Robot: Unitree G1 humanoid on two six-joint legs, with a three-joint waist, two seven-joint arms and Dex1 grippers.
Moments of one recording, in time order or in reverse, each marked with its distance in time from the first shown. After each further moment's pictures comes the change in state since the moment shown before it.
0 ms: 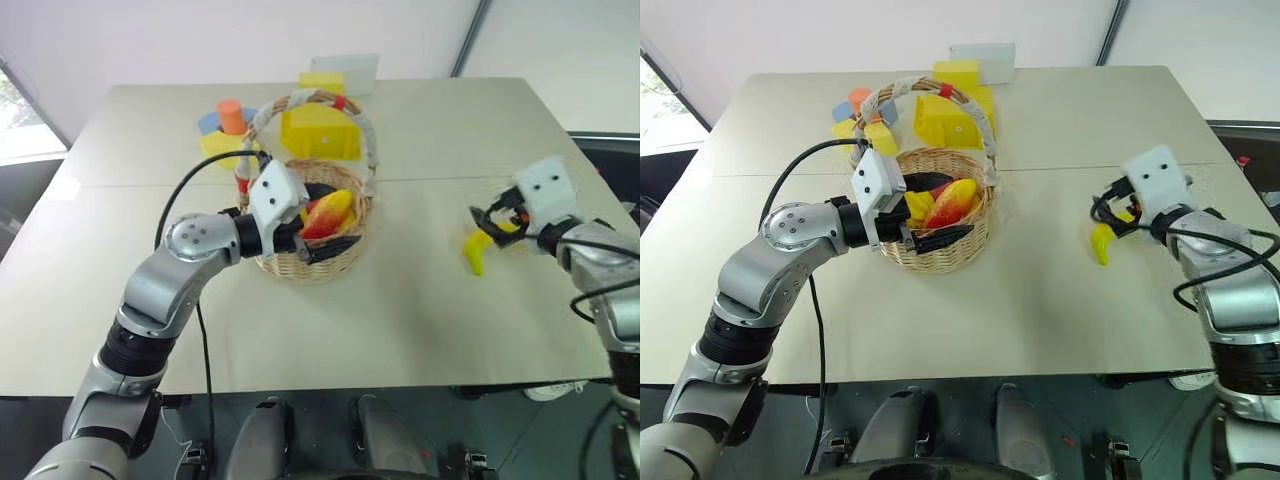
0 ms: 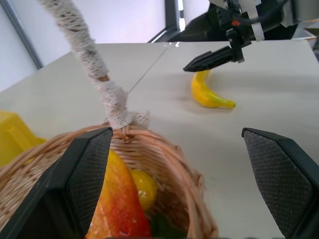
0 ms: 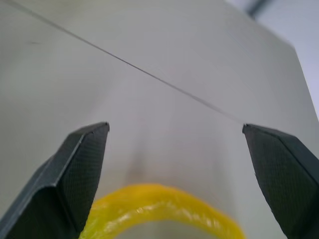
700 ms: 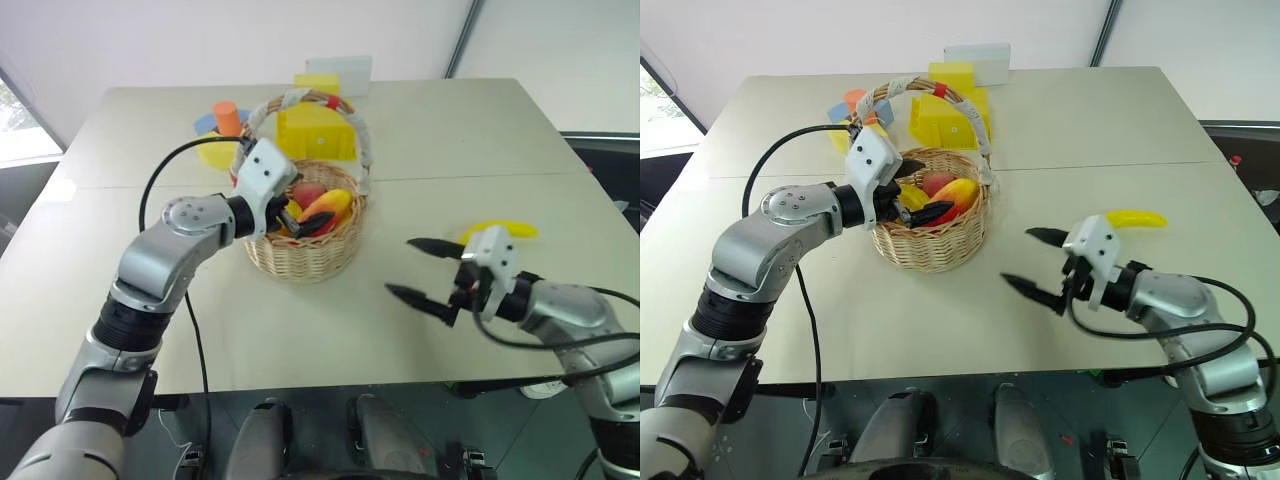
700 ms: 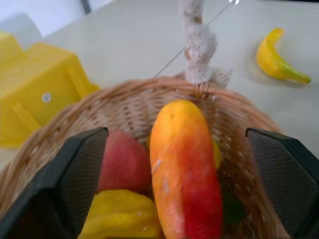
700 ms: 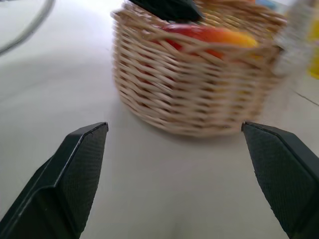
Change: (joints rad) left arm -0.106 0.031 0.005 0.101 -0.008 0.130 0.148; right arm 0.253 0.256 -0.149 -0.264 0.357 -0.024 0.240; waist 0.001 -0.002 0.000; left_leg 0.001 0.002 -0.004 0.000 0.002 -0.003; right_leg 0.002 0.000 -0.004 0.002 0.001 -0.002
